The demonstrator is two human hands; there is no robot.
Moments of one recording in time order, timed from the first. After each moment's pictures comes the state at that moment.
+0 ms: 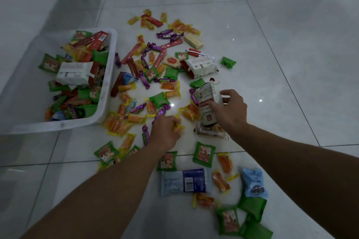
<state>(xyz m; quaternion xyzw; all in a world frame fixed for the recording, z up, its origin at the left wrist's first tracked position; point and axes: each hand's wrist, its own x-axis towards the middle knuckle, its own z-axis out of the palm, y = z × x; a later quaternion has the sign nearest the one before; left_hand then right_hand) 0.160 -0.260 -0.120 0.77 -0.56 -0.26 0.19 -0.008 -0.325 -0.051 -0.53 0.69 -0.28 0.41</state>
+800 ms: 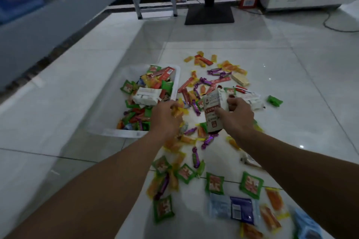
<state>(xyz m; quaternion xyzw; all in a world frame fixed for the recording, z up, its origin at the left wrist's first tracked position) 0.283 -0.233 0.012 0.81 -0.46 -0.13 0.34 0.112 -0.302 0.022 -0.58 0.59 -0.34 0.44</state>
